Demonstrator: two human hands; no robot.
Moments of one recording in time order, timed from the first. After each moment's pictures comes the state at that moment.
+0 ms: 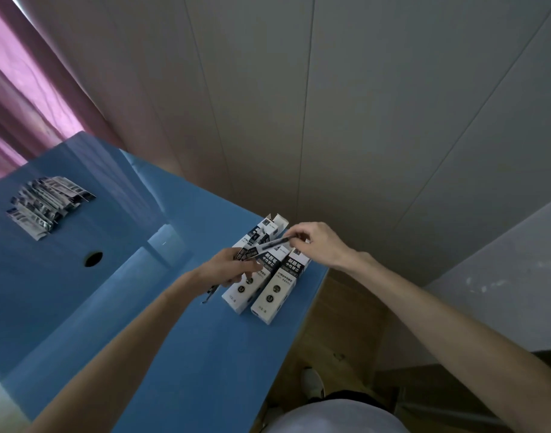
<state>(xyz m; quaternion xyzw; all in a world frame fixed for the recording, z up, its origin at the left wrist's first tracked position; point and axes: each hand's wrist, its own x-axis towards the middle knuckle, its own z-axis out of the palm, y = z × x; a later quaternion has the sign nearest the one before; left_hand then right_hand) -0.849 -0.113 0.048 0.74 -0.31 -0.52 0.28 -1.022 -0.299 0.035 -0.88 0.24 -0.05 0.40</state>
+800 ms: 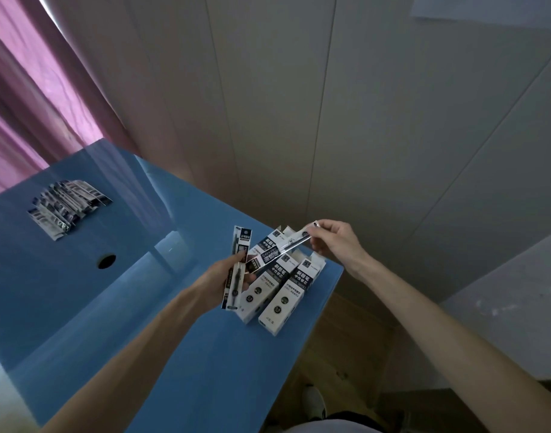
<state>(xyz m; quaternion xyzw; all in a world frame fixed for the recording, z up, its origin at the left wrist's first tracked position) -0.844 -0.093 0.042 0.61 -0.03 -0.58 0.54 -1.023 -0.306 0.060 -0.64 0.32 -0.15 0.68</state>
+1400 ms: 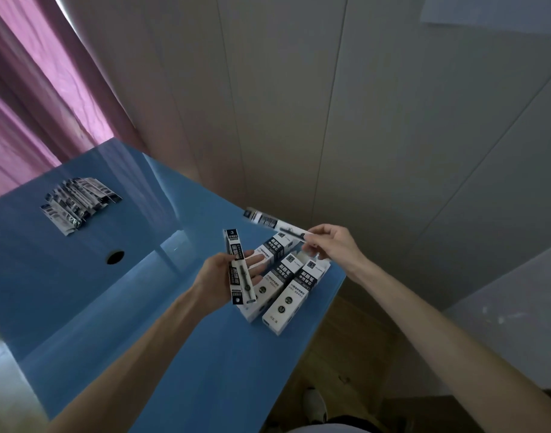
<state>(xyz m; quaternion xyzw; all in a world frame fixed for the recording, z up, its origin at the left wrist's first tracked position) -0.846 -0.081 0.045 0.46 0.04 -0.59 0.66 -1.017 -0.292 0.067 -0.66 0.34 -0.12 0.66</state>
